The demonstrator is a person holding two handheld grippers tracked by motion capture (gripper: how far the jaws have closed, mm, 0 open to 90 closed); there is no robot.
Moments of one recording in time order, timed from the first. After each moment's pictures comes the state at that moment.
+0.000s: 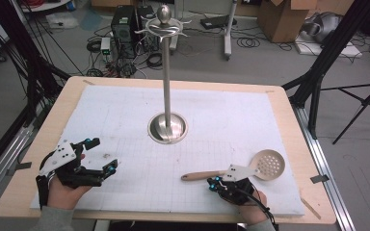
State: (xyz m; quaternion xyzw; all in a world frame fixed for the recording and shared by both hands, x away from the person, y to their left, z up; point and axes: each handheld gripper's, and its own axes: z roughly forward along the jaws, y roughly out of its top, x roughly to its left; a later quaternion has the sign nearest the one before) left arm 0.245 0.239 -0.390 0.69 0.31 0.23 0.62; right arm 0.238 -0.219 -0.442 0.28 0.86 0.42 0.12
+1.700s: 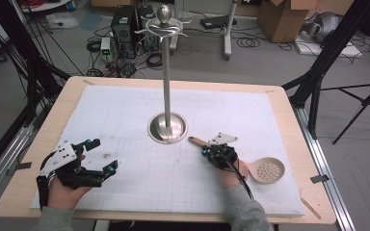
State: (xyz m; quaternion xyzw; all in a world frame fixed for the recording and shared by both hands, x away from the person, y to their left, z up) left arm 0.246 0.239 -0.393 0.69 0.31 0.22 0.62; right arm 0.334 -0.188 -0.448 0.38 0.82 0.37 0.21
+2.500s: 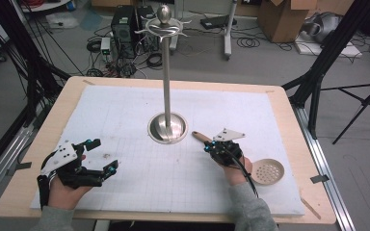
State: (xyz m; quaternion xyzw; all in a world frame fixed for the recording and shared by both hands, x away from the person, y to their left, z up) left arm 0.247 0.240 -0.395 0.69 0.31 0.22 0.62; right arm 0.330 -0.200 -0.423 0.35 0.82 0.41 0.20
